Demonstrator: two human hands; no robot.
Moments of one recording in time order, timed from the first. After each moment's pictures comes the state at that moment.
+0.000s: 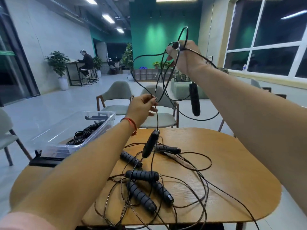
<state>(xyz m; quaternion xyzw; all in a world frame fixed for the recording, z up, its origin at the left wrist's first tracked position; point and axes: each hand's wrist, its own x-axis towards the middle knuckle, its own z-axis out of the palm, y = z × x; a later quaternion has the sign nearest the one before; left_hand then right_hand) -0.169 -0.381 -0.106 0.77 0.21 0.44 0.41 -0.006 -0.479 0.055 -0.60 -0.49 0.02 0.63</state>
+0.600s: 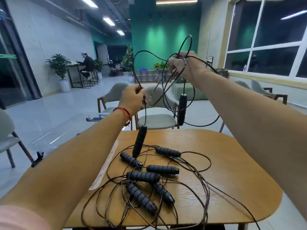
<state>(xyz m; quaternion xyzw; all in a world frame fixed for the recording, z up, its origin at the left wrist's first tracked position) -0.180 -0.356 -0.065 0.77 0.27 0.48 0.32 0.012 -0.474 0.040 -0.62 -0.52 0.07 0.59</state>
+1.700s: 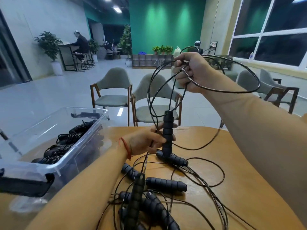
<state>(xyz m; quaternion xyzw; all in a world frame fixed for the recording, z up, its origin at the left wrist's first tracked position) -0.148 -0.311 -0.193 0.64 0.02 0.03 0.77 0.068 -0.375 -0.003 -0.46 -0.37 0.52 0.62</state>
